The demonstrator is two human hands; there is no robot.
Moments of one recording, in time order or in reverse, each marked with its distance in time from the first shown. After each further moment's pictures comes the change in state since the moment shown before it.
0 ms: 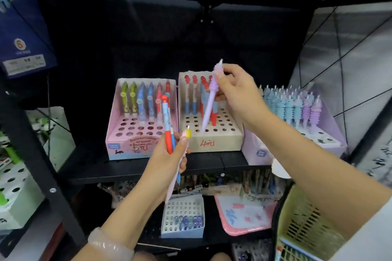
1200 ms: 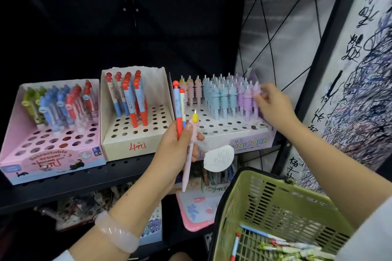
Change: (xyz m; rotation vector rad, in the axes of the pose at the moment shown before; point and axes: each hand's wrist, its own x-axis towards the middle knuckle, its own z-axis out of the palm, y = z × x) left_hand 0.012 0.004 0.159 0.000 -0.224 0.019; right_hand -0.040 0.102 -0.235 -0.740 0.309 0.164
